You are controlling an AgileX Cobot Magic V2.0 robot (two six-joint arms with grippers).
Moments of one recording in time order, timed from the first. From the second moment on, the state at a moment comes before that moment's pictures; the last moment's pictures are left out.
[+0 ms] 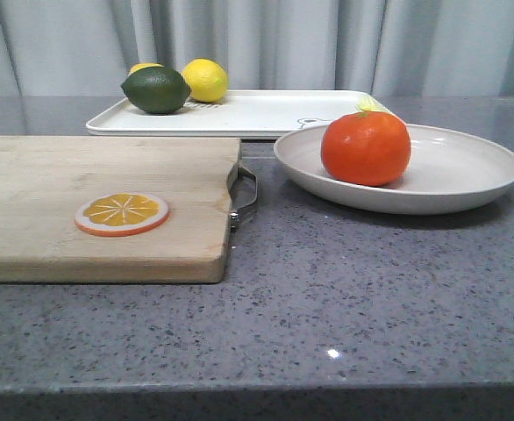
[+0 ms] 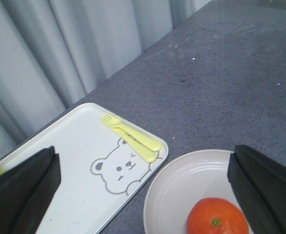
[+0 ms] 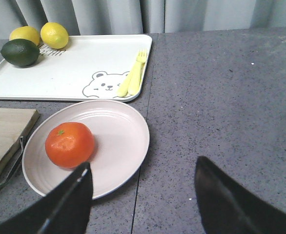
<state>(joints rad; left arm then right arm) -0.70 1.46 -1.39 -0.15 0.33 0.29 0.10 0.48 -0.75 0.14 0.67 0.04</state>
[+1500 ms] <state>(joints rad) -0.33 0.53 -0.56 -0.18 0.28 0.27 0.10 0.94 -0.75 0.22 0.45 0.04</state>
